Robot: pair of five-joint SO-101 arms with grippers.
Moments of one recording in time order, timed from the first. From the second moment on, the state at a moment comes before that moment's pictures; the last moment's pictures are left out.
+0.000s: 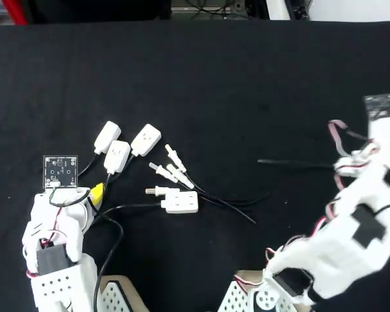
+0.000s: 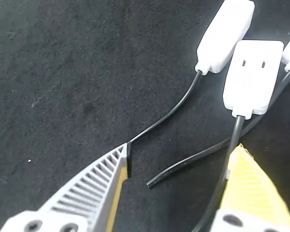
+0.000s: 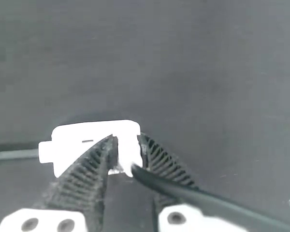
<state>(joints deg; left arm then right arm) -21.6 -102.8 96.4 55.5 -16.9 46.8 20.5 11.9 36.4 44.6</state>
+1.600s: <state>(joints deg) -21.6 -102.8 96.4 55.5 -16.9 42.9 31.6 -80.1 99.1 19.6</state>
